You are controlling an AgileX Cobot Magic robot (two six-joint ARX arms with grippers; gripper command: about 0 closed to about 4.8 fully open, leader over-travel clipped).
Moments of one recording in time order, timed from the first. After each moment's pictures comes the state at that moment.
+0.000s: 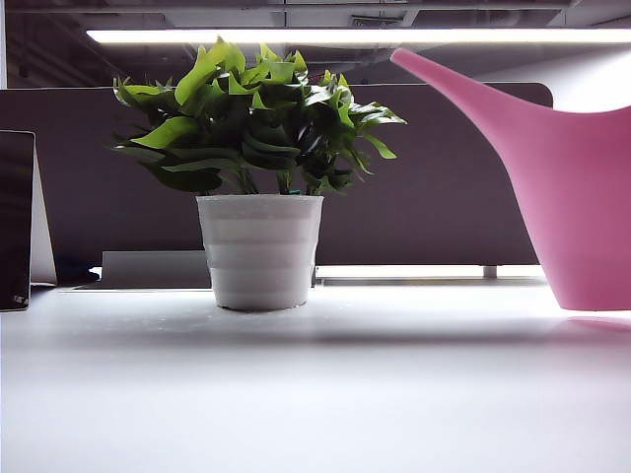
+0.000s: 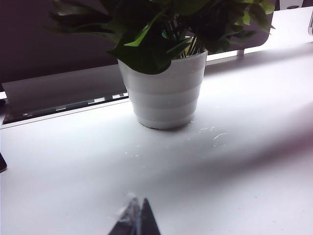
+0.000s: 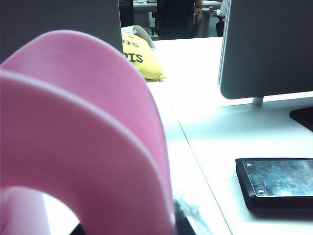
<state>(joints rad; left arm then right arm) -0.44 0.00 0.01 -0.04 -0.07 0.10 -0.26 1.47 0.48 0.99 -0.09 0.04</state>
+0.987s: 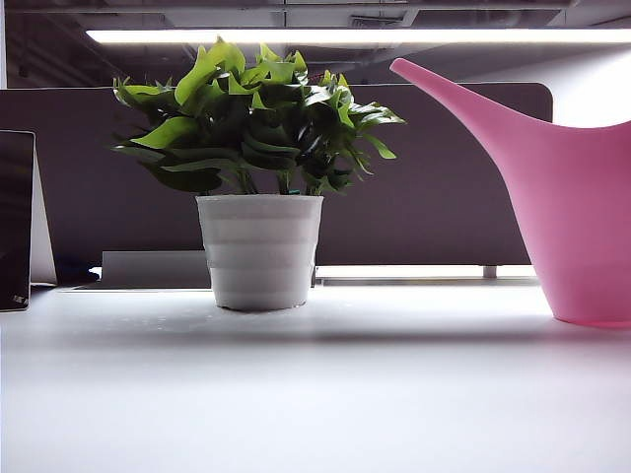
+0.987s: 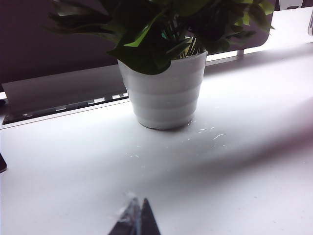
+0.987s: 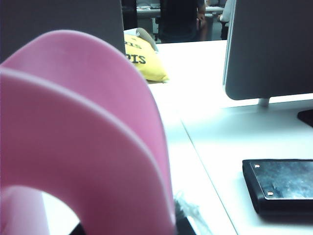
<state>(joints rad) -0.44 0.00 0.01 -0.04 -0.07 0.10 -0.26 1.58 0.48 1.12 -0.11 0.05</state>
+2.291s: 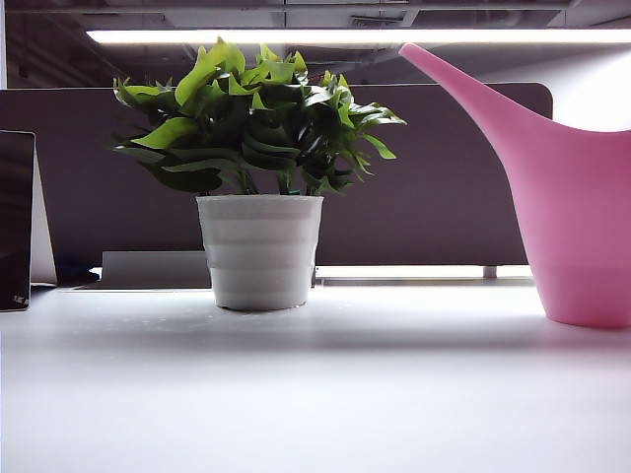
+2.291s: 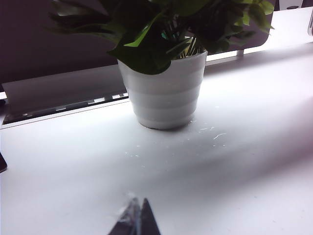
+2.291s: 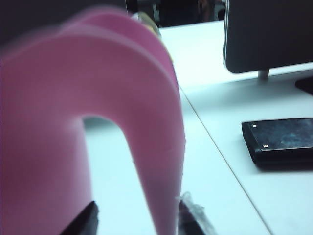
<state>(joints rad) -0.44 0.00 0.01 -0.04 -0.07 0.10 -0.25 1.35 0.27 1.05 -0.11 0.12</state>
